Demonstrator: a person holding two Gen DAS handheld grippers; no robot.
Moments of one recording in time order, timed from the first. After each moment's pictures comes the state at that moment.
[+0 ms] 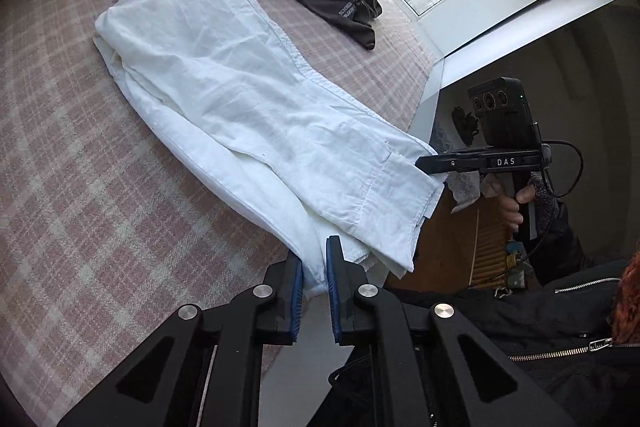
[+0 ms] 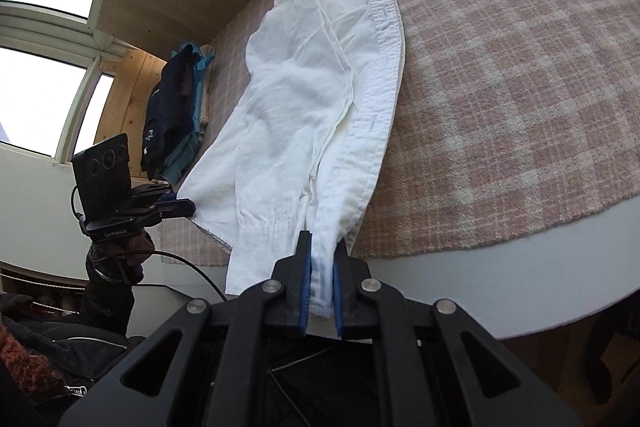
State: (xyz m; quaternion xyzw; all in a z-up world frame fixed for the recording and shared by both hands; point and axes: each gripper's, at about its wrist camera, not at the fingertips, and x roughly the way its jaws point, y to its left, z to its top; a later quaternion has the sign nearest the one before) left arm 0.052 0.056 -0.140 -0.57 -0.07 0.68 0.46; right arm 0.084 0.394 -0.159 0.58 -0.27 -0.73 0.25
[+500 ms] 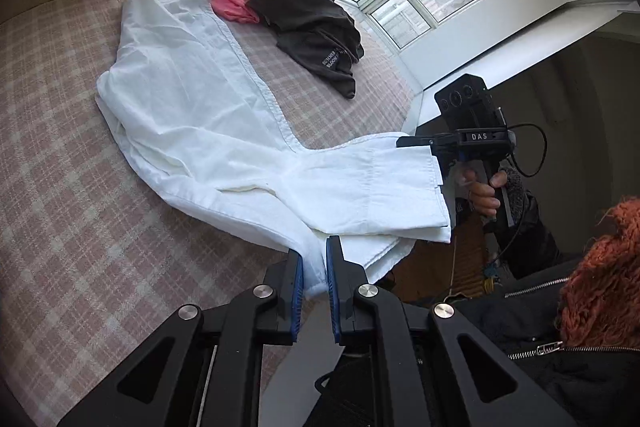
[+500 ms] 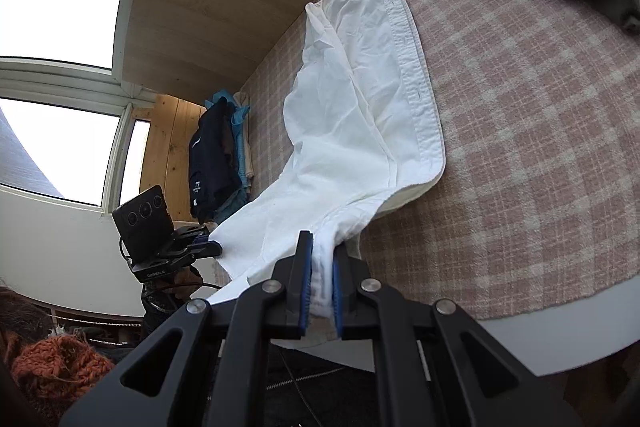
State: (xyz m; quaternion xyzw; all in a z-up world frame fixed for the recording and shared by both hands) left arm 0.028 0.030 -0.102 -0.55 -0.10 0.67 0.48; right arm 0.025 0.411 -0.129 0.59 -0.32 -0.69 0.27
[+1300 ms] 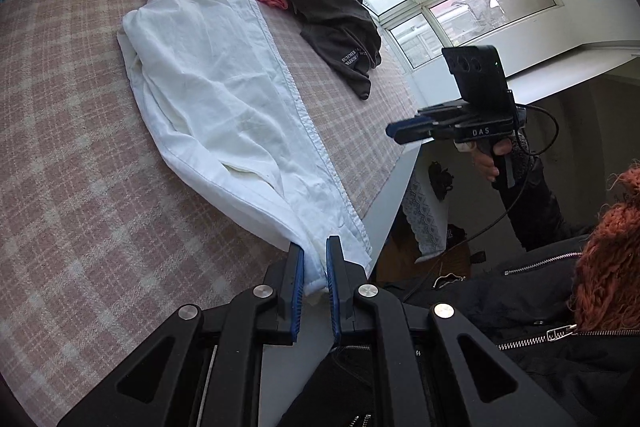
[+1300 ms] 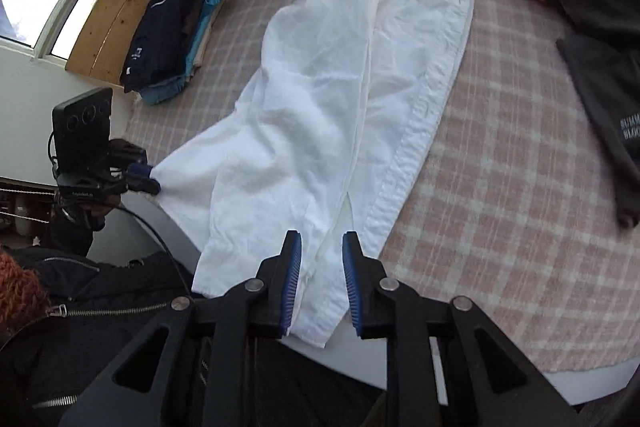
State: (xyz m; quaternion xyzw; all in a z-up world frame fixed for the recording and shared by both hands) left arm 0.046 0.014 -0.133 -0.56 -0.18 0.68 0.44; right arm -0.044 0.323 -0.116 0.61 0.00 -0.71 0.34
